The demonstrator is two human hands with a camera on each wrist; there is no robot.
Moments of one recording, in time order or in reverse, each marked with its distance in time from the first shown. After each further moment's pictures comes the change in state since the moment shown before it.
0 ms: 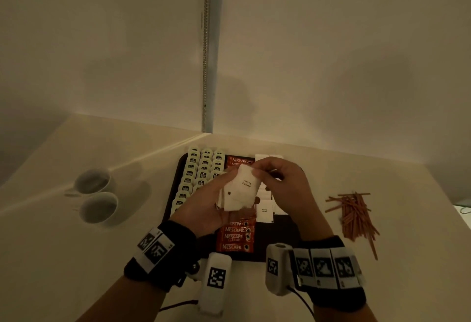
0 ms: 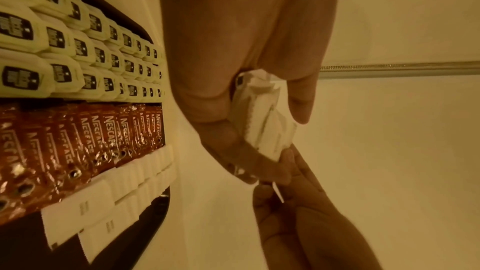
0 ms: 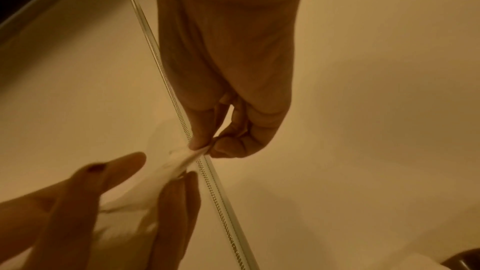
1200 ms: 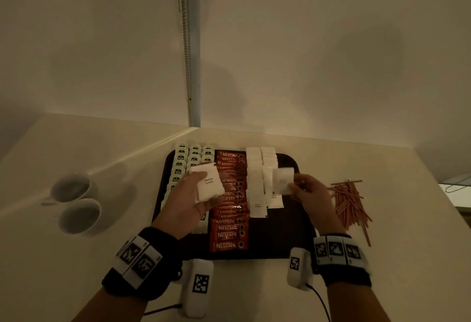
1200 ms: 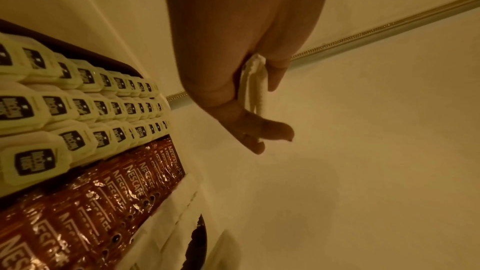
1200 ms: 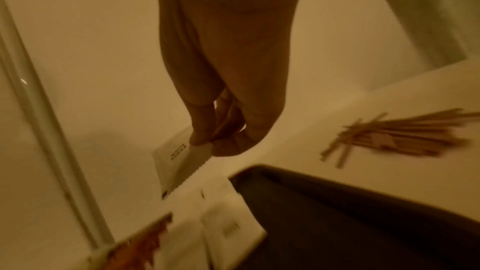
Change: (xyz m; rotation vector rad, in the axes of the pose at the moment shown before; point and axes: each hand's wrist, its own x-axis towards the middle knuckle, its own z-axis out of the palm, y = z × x) left_hand 0.019 0.001 -0.033 -0.030 0.235 0.148; right_hand -0.003 0.120 -0.044 0.114 0.210 0.423
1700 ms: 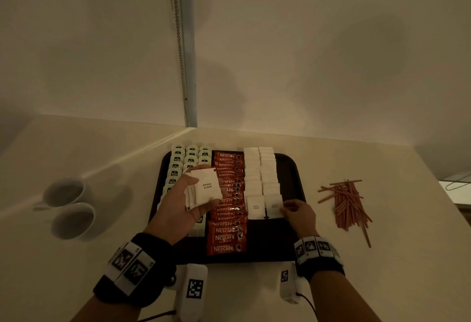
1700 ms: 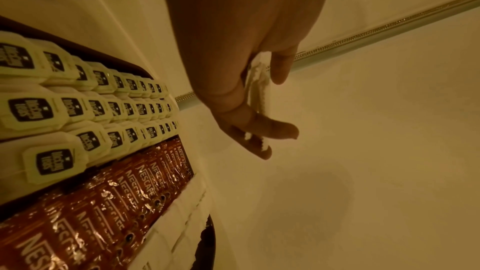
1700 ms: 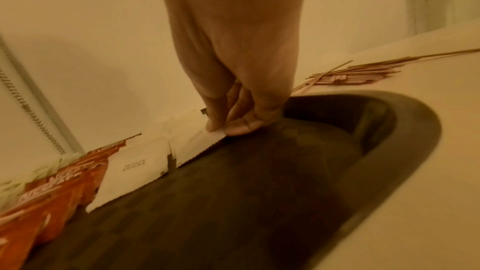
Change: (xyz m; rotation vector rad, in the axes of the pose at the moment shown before) left_hand 0.004 -0.001 -0.005 -0.050 -0.026 -0.053; right_hand 0.024 0.087 0.019 -0.435 0.062 0.192
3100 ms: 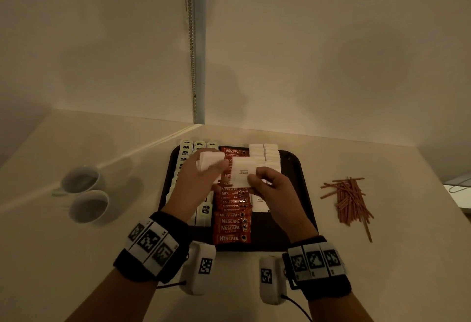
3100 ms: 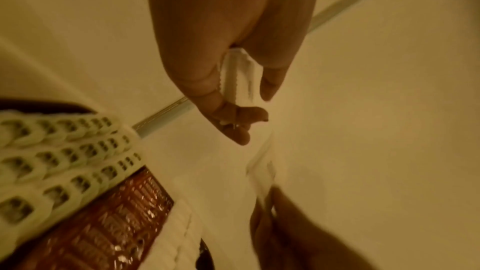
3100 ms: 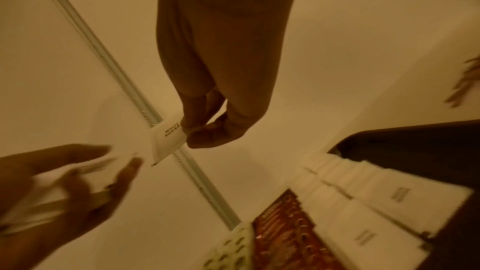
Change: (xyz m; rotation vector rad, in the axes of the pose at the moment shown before) left_hand -0.009 0.006 0.022 0.646 0.131 0.396; right_hand -0.106 -0.124 -0.023 0.717 -0.409 -0.360
